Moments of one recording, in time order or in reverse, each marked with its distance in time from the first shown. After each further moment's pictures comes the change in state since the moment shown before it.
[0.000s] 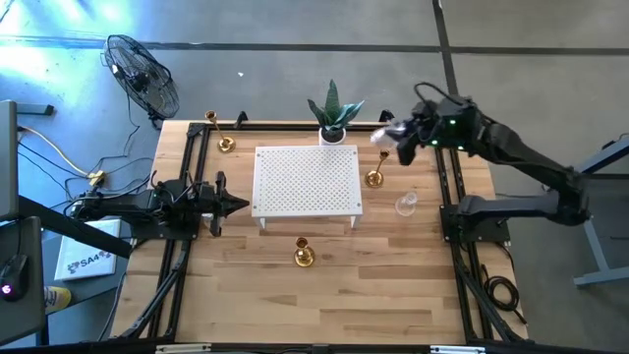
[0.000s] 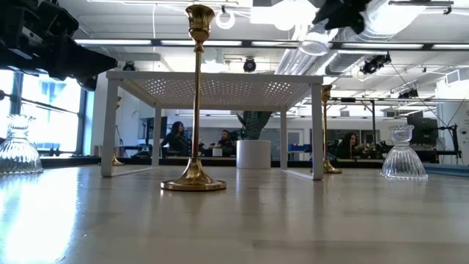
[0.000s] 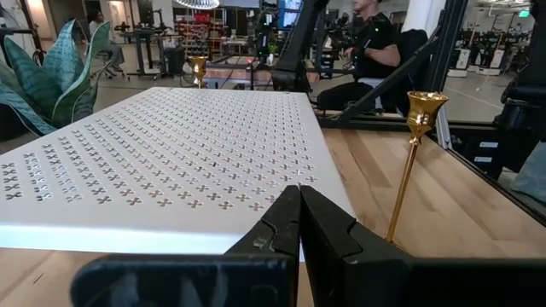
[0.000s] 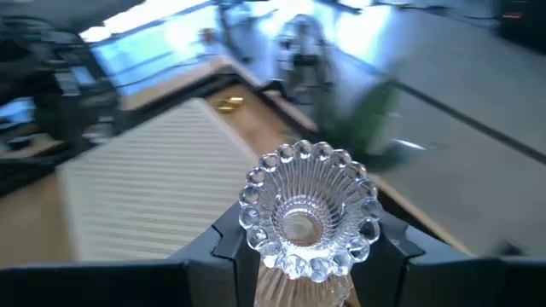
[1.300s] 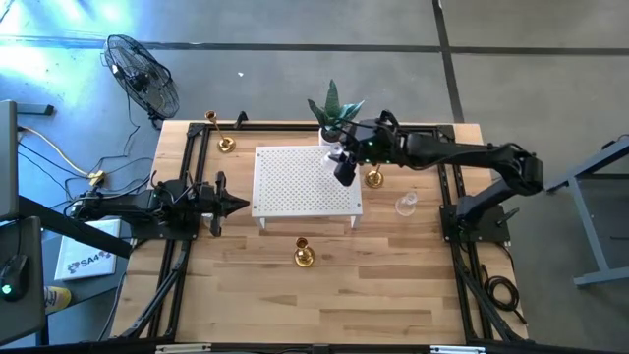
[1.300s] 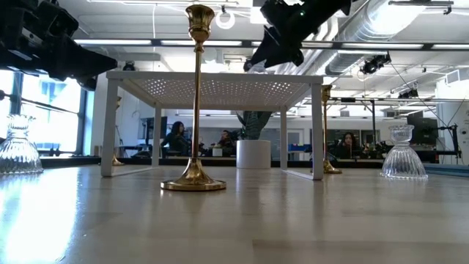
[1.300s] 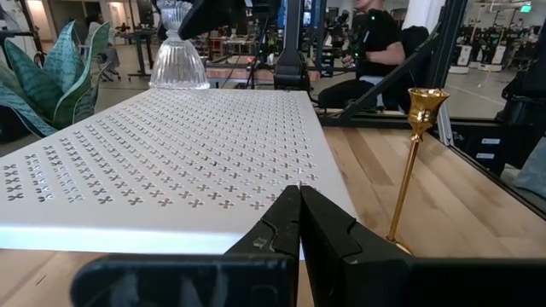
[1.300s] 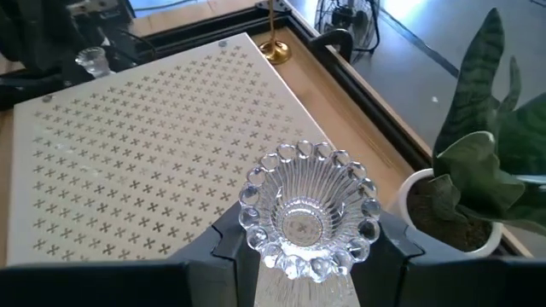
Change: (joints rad) left arm 0.000 0.000 0.000 -0.004 -0.001 0.013; right arm 0.185 0.477 0.045 0.295 0.079 -0.058
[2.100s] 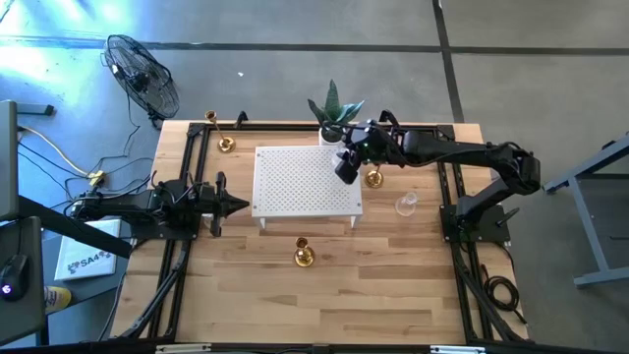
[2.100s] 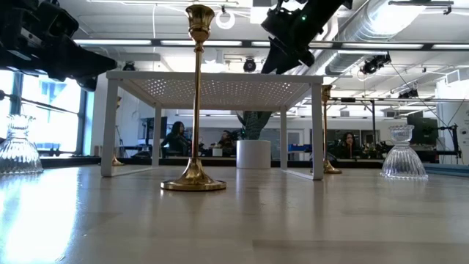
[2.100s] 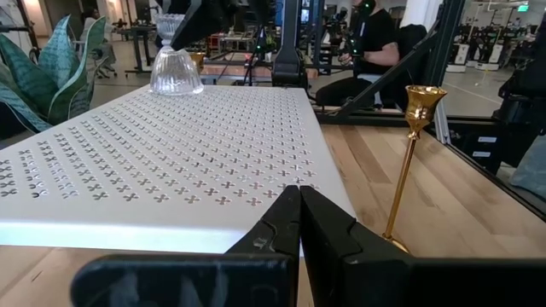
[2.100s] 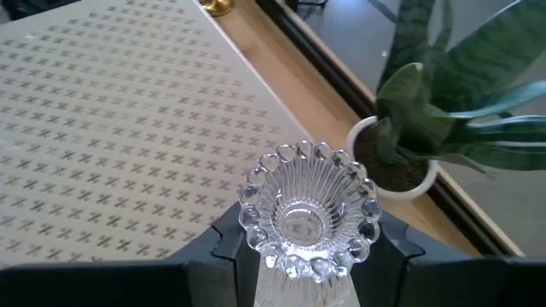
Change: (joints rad) left arm 0.000 0.000 0.001 -0.020 0.002 -0.009; right arm 0.006 0.019 0.053 -0.190 0.142 0.055
